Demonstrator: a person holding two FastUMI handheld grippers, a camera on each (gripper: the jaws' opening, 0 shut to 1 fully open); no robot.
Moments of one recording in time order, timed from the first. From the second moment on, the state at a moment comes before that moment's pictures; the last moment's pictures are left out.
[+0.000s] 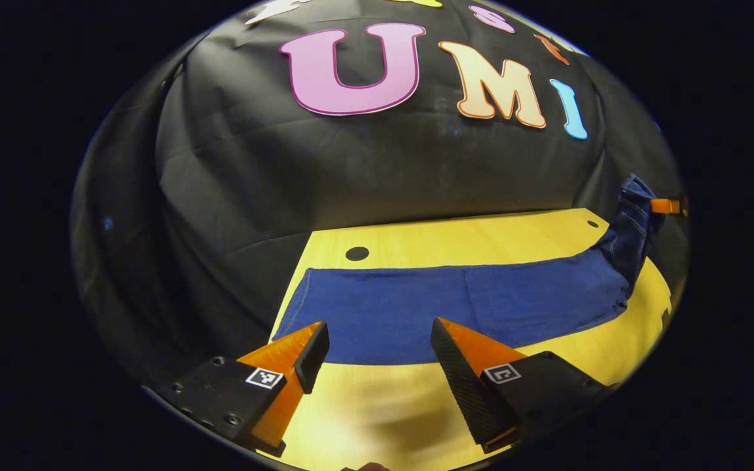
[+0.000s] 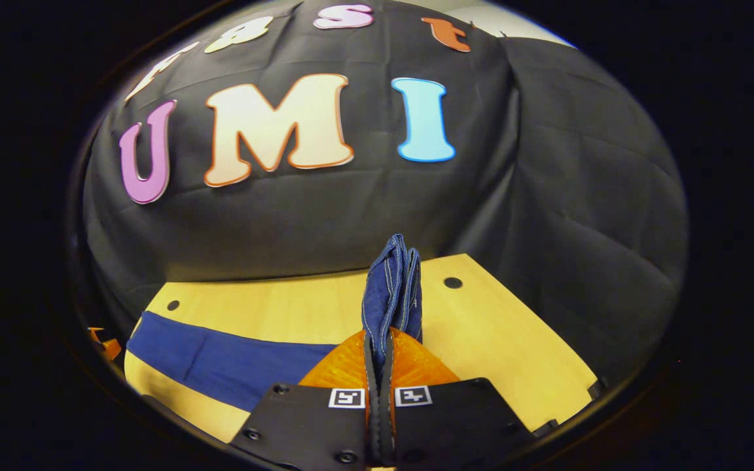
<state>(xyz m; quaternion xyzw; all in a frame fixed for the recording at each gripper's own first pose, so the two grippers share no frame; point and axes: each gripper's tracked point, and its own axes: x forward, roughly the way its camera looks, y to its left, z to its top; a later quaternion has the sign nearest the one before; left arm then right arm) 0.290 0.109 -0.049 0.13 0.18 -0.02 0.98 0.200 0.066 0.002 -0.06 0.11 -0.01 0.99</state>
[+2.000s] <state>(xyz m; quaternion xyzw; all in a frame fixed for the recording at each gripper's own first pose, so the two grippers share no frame) 0.395 0.260 -0.130 0.04 0.22 0.06 0.97 0.182 0.308 -0.193 -0.08 0.28 0.25 0.92</state>
